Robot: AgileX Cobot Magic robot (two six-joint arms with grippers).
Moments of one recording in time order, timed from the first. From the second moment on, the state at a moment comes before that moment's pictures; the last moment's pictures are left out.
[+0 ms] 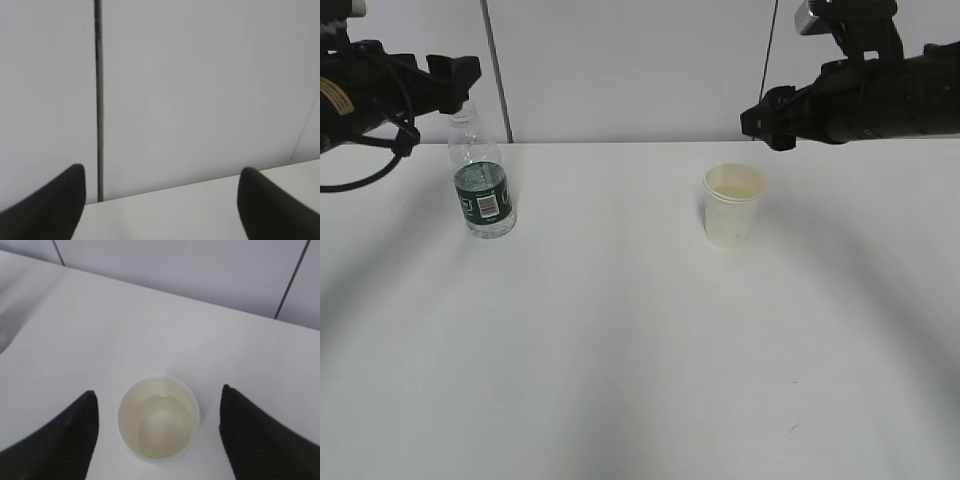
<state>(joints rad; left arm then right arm) -0.10 1.85 -1.02 0.45 -0.71 -0.40 0.14 1.73 -1.12 -1.57 -0.19 1.48</state>
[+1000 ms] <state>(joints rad) -0.10 1.71 -1.58 0.17 0.76 -0.32 0.14 1.72 -1.38 -1.62 -0.13 1.52</state>
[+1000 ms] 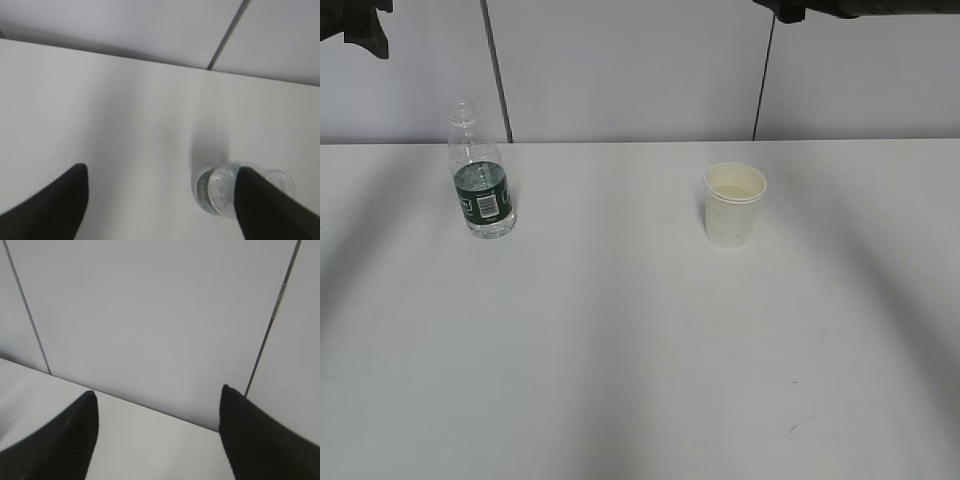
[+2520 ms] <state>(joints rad) -0.10 1.35 -1.30 0.04 1.24 -0.08 0.14 1.29 -1.00 -1.72 0.01 1.60</state>
